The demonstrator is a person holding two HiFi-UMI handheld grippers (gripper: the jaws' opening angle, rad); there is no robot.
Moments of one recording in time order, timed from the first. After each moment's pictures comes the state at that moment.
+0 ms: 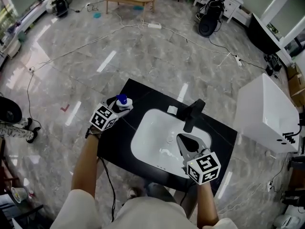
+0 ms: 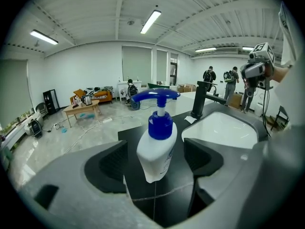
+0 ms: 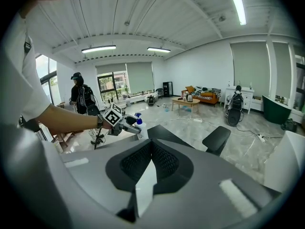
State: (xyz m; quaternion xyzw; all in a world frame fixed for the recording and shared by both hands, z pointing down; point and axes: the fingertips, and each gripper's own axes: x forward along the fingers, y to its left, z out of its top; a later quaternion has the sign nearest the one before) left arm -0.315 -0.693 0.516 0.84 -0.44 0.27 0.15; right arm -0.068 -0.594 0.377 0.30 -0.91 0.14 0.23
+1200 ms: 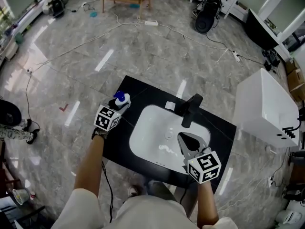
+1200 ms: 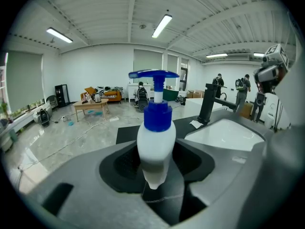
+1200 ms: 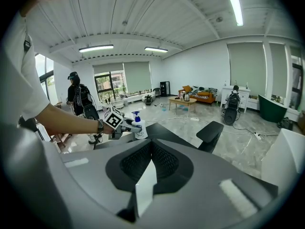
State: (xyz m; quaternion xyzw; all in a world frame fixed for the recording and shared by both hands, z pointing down) left arm -0.303 -0.695 0.533 0.82 -0.49 0.23 0.17; right arm -0.050 -0.584 0.384 0.32 -0.91 0.14 0.23
